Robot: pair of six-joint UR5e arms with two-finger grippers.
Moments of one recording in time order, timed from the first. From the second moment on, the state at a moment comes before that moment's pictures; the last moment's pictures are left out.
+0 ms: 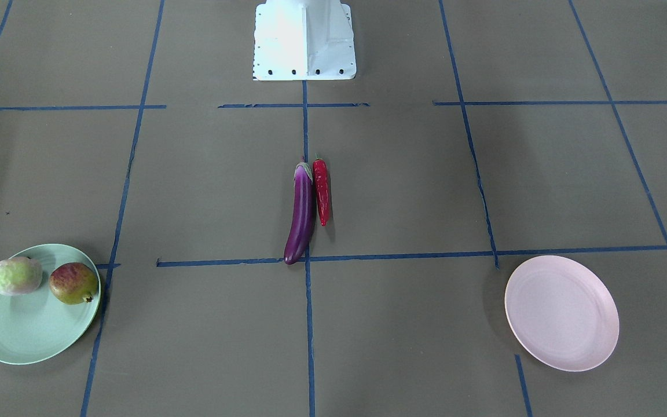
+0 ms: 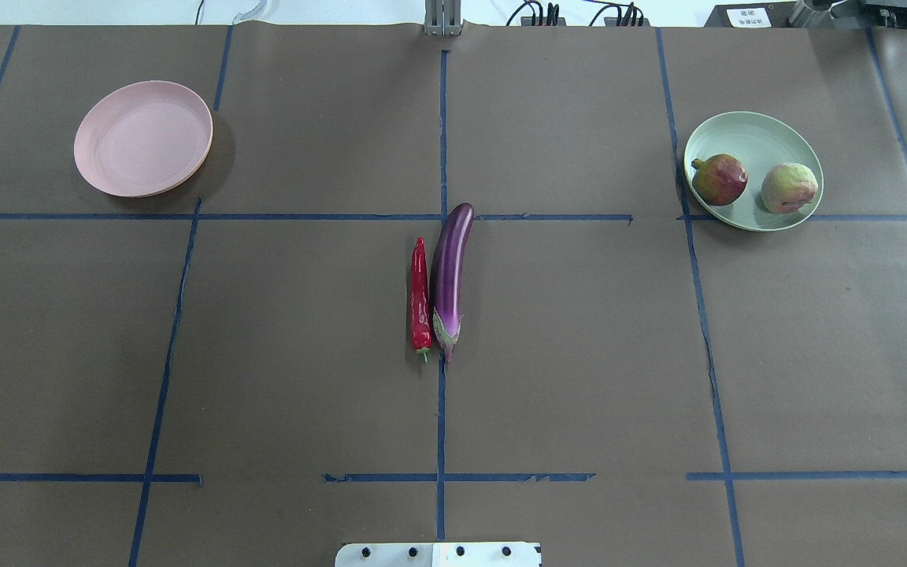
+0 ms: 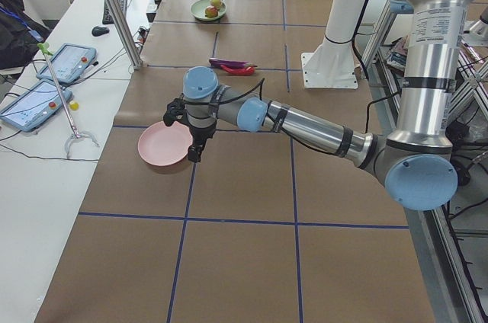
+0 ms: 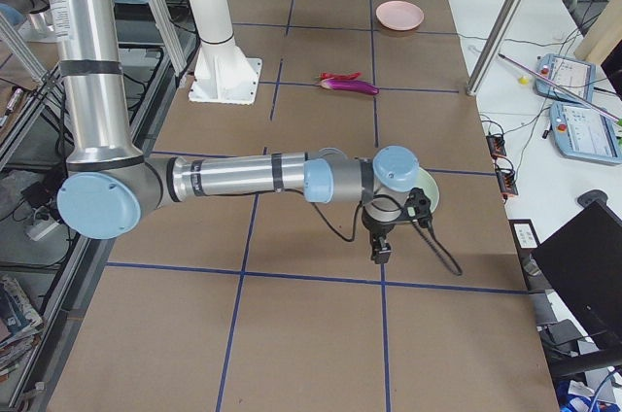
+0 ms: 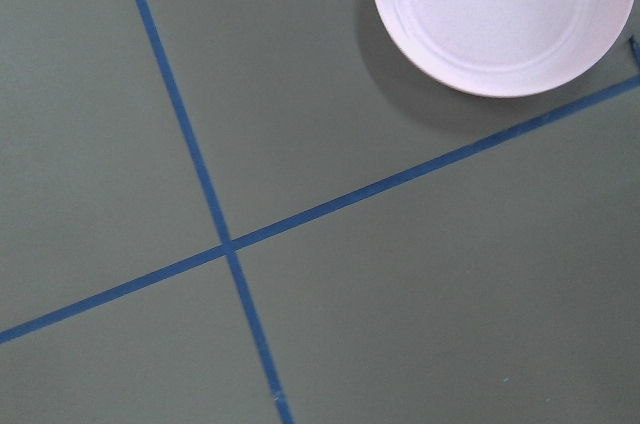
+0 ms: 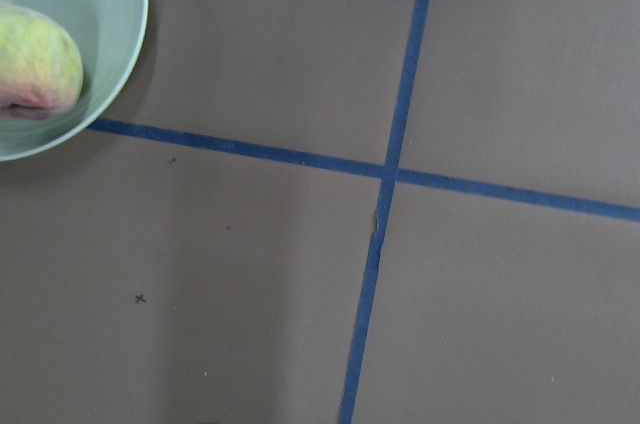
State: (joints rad) left arm -1.34 -1.65 -1.87 -1.61 -2.38 -0.16; right arm 1.54 -1.58 1.65 -1.61 2.37 -0.10
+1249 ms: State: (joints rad) left arm -0.52 -2.39 -1.54 -1.60 -1.95 -1.32; right arm 1.54 -1.62 1.68 -1.59 2.37 -0.06
